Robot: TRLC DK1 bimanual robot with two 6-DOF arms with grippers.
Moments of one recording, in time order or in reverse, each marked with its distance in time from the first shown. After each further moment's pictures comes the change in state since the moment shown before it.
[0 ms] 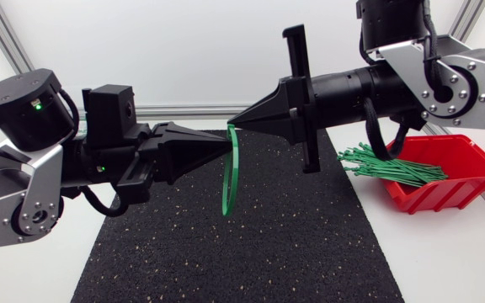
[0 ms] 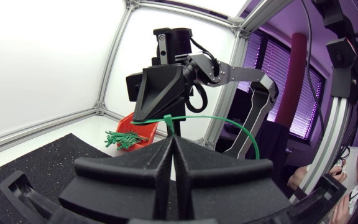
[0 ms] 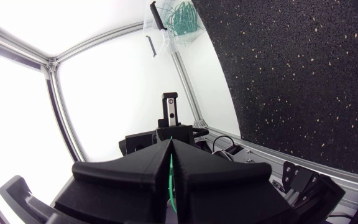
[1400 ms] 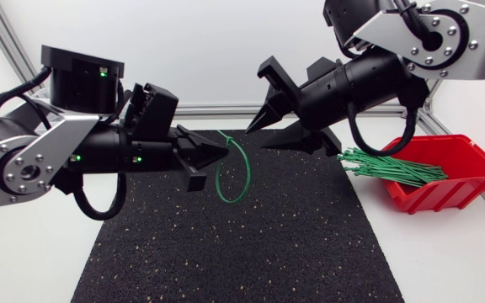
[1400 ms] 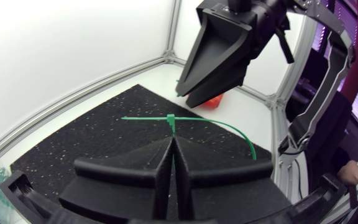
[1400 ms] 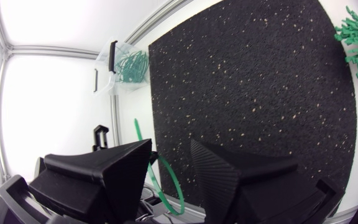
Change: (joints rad) left arm -0.096 0.012 0.241 -0.789 -0.568 0.435; right arm 0.045 0.093 0.217 -0.498 0.517 -0.598
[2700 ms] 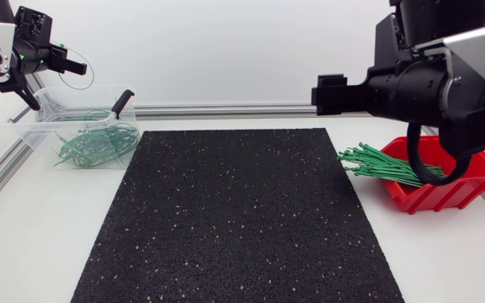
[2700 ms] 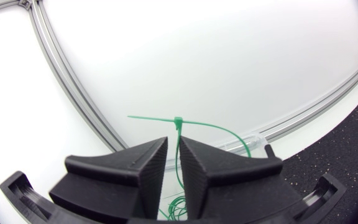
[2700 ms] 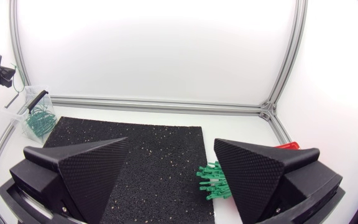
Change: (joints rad) left arm 0.686 0.439 0.554 0.115 -0.555 0.344; right arm 0.094 -0.312 -0.235 0.222 1.007 -0.636
